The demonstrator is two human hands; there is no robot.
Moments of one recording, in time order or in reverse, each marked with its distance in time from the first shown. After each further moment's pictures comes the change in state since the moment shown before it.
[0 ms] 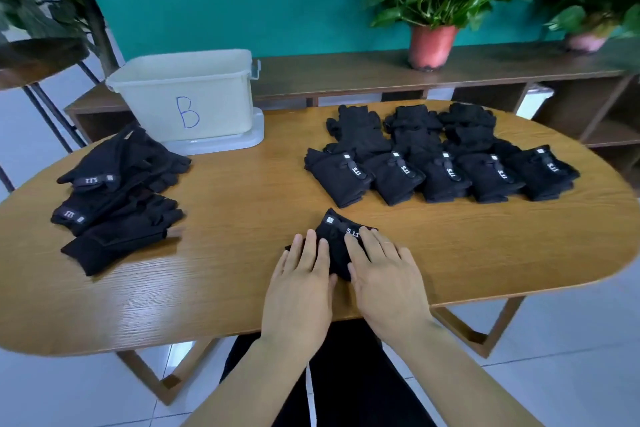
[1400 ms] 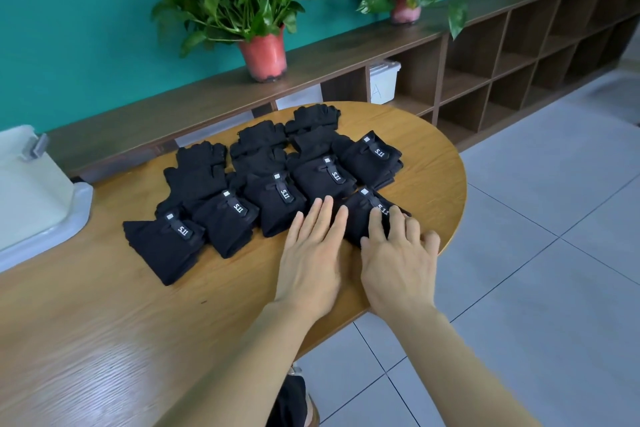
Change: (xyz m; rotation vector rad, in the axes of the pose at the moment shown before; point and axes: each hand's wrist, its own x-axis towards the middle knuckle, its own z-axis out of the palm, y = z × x) left_hand 0.130 0.206 0.051 -0.175 -0.001 0.528; right_hand -0.038 0.205 -0.011 -0.205 0.059 0.714
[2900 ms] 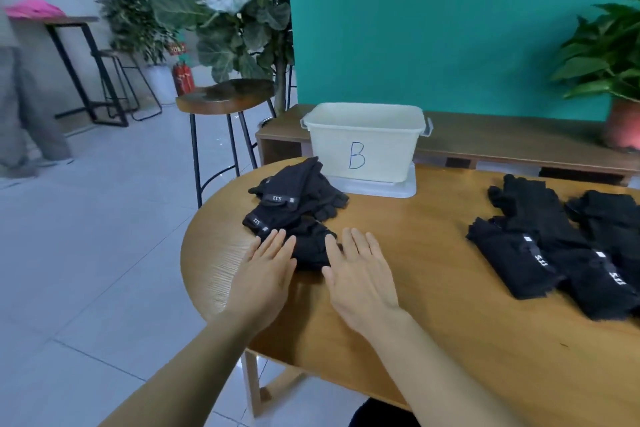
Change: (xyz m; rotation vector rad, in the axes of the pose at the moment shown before) left_hand -0.364 -0.283 -0.191 0.282 0.052 -0.900; right_hand -0.148 -0.421 -0.086 0.337 -0.324 -1.117
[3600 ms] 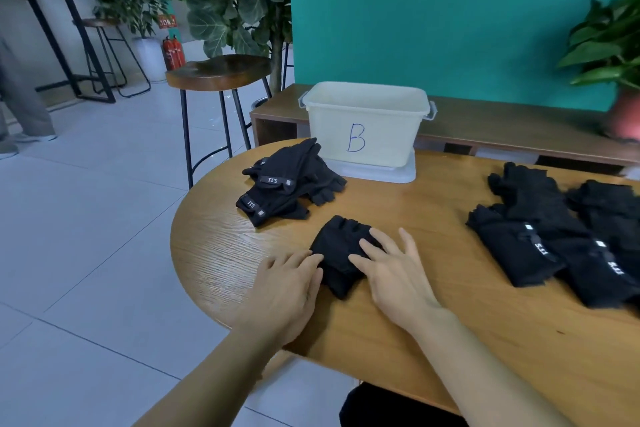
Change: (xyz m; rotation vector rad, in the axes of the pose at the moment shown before) left_hand -0.020 0.035 0.013 -0.125 -0.101 0.038; right_hand -0.015 0.057 0.026 -0.134 0.038 -0.127
